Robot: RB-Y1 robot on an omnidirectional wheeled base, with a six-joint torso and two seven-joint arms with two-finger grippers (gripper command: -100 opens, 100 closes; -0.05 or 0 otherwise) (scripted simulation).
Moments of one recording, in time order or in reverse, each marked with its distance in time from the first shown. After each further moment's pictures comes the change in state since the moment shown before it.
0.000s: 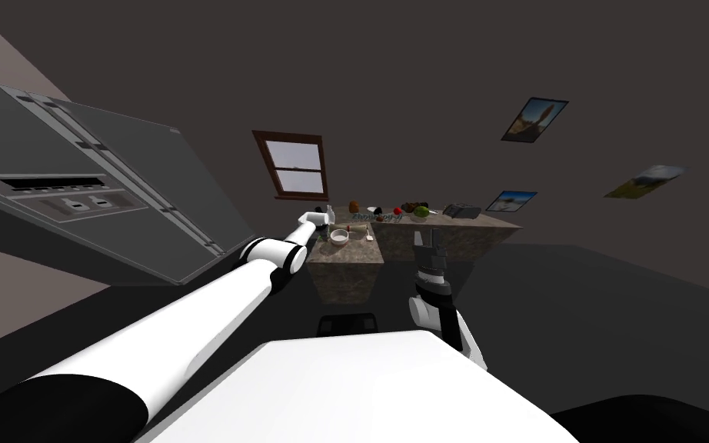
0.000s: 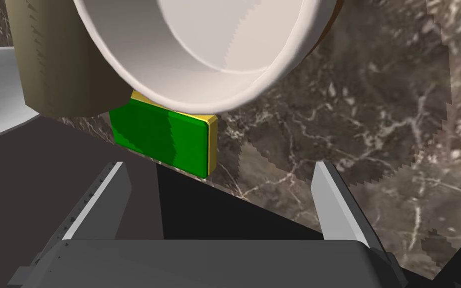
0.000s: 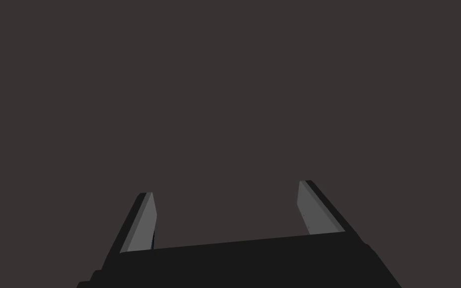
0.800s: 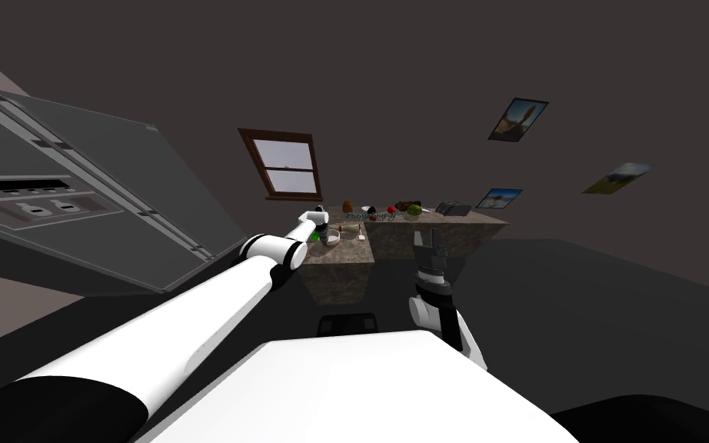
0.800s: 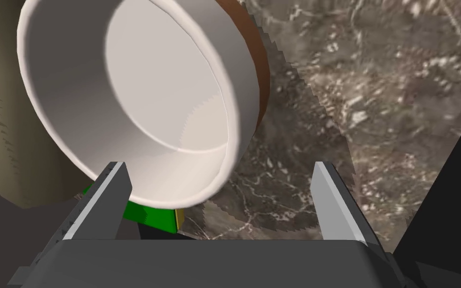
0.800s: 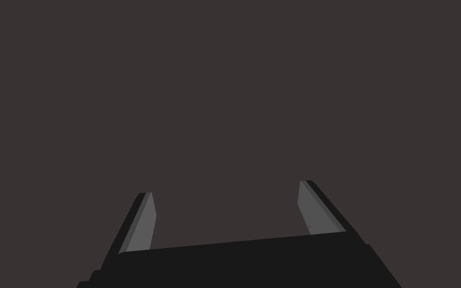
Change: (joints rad) left arm -0.047 0.002 0.027 0.079 0.003 0.109 -0.020; right arm 0.000 0.000 0.000 0.000 0.000 0.000 0.000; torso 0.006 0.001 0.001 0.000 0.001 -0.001
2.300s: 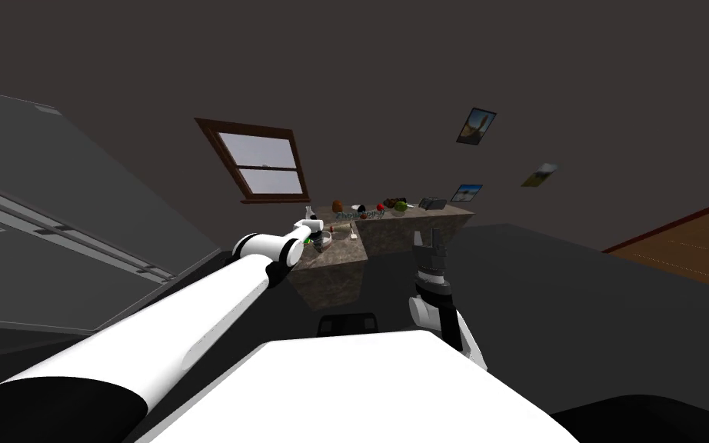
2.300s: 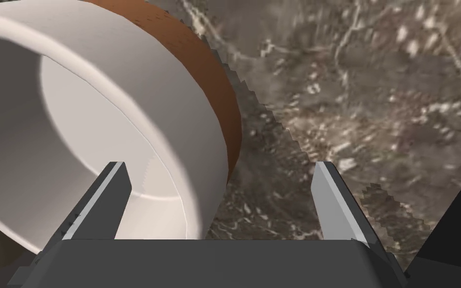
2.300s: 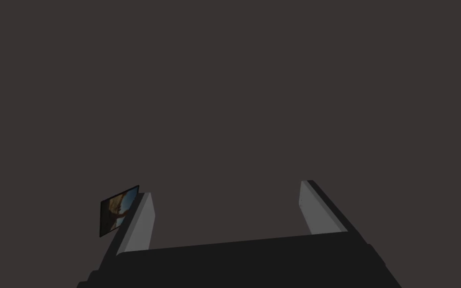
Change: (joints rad) left arm -0.007 0.042 0.054 0.245 -0.054 -0.146 0.039; right arm 0.000 0.000 0.000 0.000 0.000 0.000 0.000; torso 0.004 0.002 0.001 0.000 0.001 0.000
